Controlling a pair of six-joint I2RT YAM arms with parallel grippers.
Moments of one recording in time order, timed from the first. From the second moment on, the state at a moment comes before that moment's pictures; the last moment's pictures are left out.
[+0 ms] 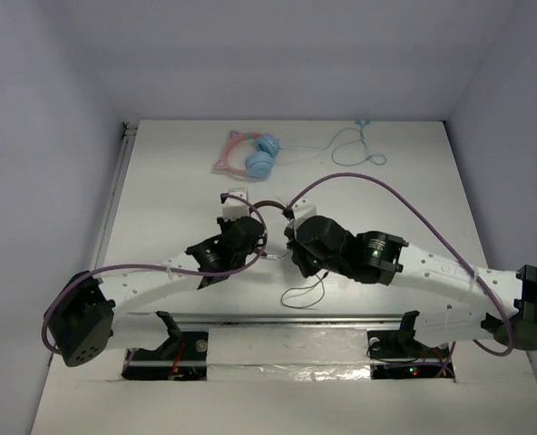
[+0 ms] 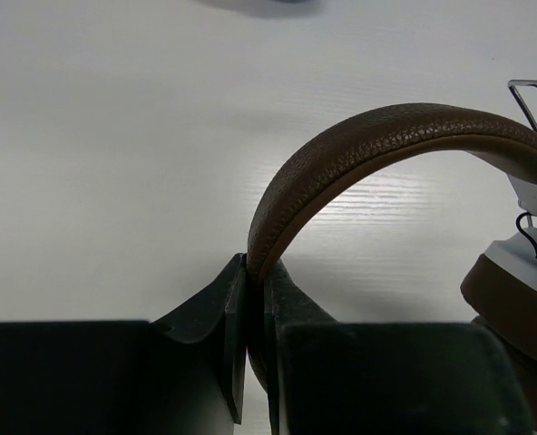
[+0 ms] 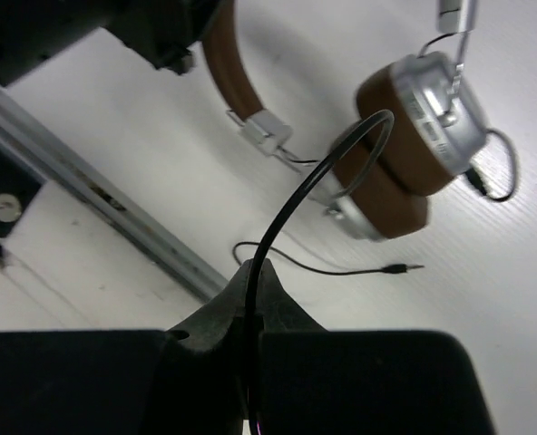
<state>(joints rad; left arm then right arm) -0.92 1.22 0.68 -0.09 -0.75 -0.62 1.16 1.22 1.14 -0.67 0.30 0.43</state>
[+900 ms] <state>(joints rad) -0.91 1.10 0.65 -0.12 -0.33 -0.44 1.01 1.26 1.24 -0.67 0.54 0.23</state>
